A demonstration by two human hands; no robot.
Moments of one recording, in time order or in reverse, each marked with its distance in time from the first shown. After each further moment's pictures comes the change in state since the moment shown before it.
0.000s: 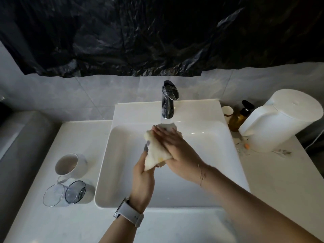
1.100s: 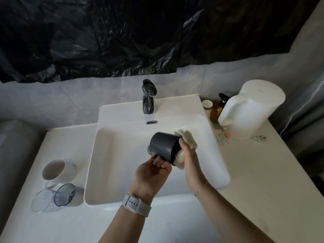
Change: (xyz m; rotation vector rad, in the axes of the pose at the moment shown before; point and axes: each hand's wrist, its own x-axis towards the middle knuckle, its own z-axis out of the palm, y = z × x) left_hand -0.010 0.009 0.042 -1.302 0.018 -1.089; right_hand -0.079 0.003 0.009 1.024 0.553 0.762
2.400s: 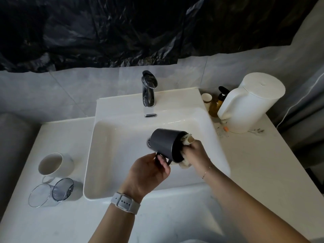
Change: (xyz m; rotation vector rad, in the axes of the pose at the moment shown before) left_hand -0.011 0.017 -0.017 0.366 0.003 -0.087; right_hand 0.020 -0.003 -0.020 -0.534 0.044 0.094
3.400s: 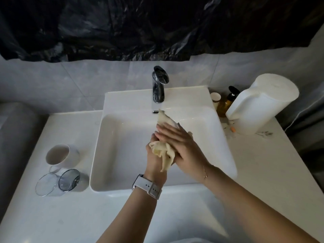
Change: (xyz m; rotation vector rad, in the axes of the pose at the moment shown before) left_hand 0.028 -0.008 0.009 0.454 0.280 0.522; right_hand -0.014 -0.022 0.021 -0.544 -0.138 -1.069
